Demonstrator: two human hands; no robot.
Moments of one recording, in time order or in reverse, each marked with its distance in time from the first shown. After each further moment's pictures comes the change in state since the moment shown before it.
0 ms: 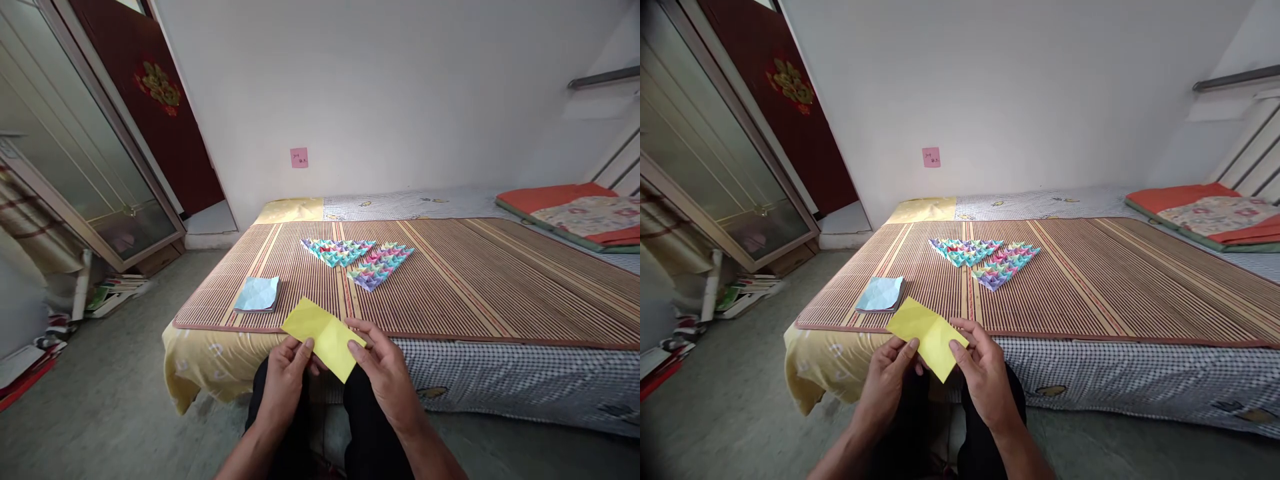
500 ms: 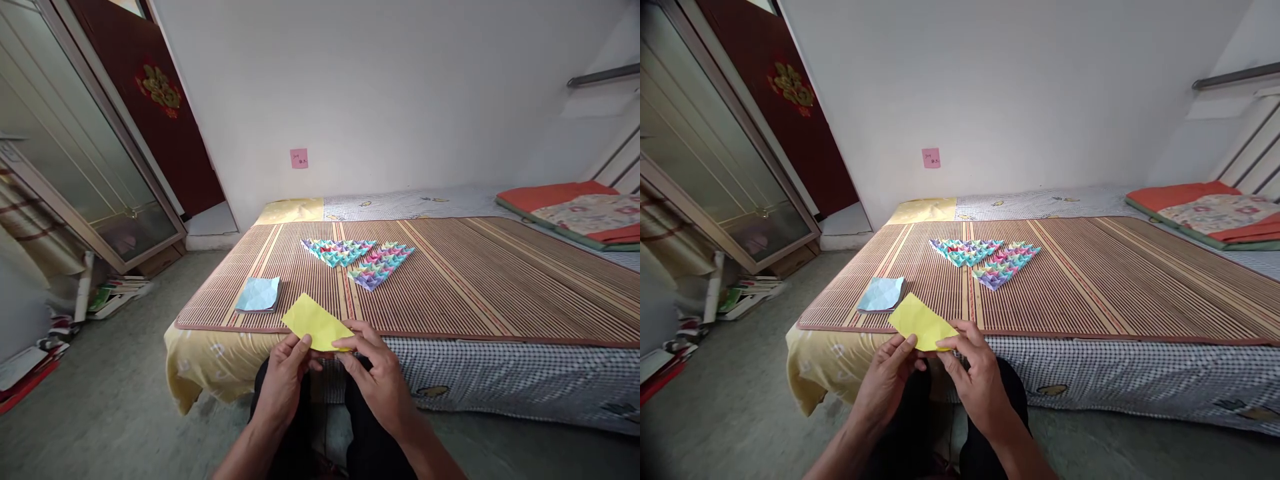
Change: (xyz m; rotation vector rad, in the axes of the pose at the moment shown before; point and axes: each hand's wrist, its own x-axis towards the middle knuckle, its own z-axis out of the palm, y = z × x) left_hand 0.001 0.008 0.001 -0.240 -0.018 -0.174; right_hand 0.001 0.002 0.004 -0.429 -0.005 -0.393
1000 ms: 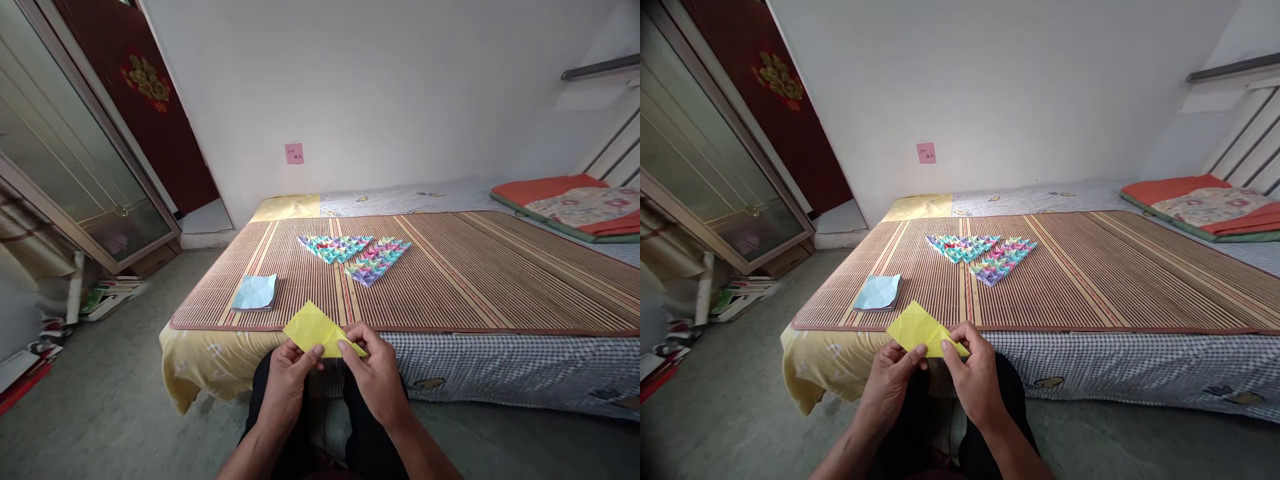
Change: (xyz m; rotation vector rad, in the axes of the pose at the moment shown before) left_hand -0.003 -0.011 0.004 -0.005 0.054 0.047; right_hand -0.003 0.008 0.012 0.120 0.110 0.165
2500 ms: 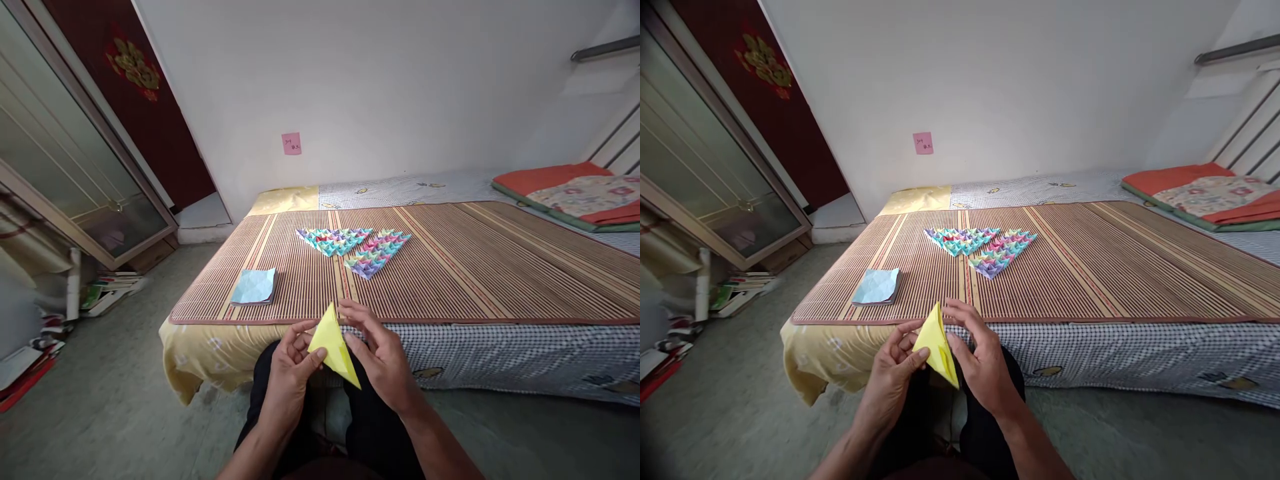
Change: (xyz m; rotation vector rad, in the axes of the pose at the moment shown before) left_hand -0.007 -0.008 -0.007 -0.018 -0.051 -0.035; right_hand 0.008 -0.003 -0.020 0.059 -0.165 -0.059
